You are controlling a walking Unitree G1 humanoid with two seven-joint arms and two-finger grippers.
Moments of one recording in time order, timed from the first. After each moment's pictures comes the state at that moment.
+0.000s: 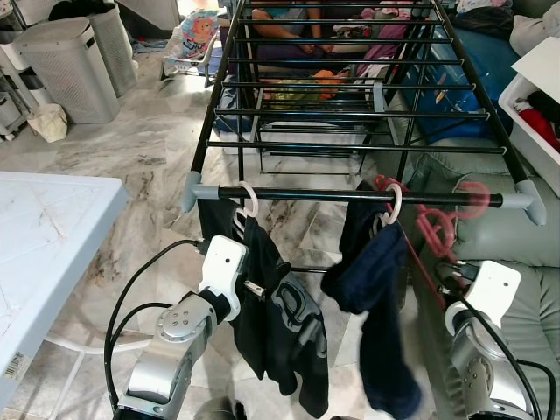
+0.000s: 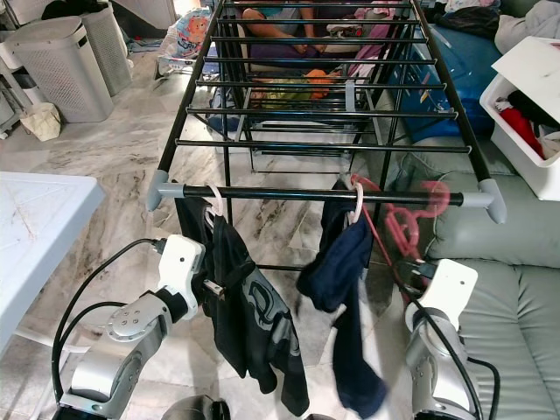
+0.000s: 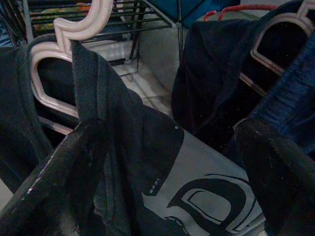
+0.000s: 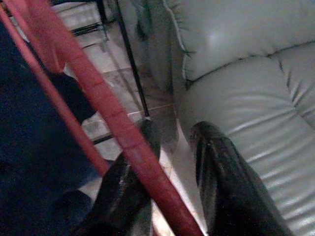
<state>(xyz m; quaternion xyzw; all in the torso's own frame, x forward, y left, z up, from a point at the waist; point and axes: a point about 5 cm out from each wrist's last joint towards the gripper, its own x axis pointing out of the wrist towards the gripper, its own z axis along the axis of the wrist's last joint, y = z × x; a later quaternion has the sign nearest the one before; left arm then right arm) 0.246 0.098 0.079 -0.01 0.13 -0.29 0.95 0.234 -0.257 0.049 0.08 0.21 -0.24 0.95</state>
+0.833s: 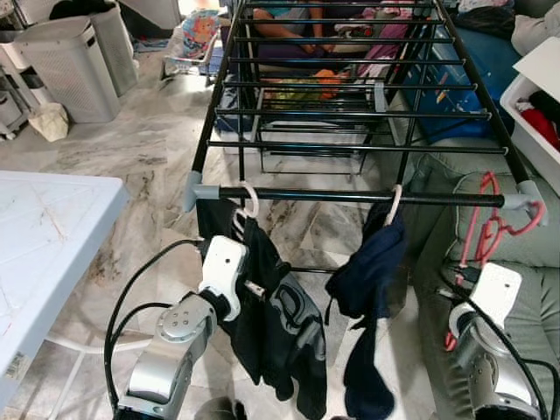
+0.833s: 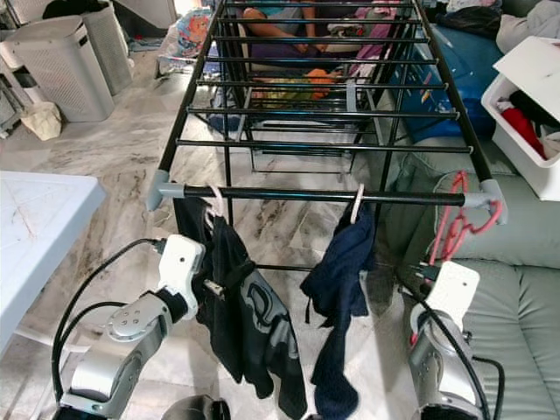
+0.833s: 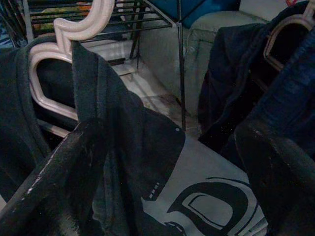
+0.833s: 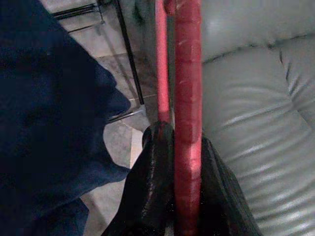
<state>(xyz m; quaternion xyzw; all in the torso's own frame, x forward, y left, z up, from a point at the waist) 0.246 0.098 0.079 -0.01 0.13 -0.29 0.95 0.237 -0.266 0.043 0.06 0.24 -0.22 0.94</state>
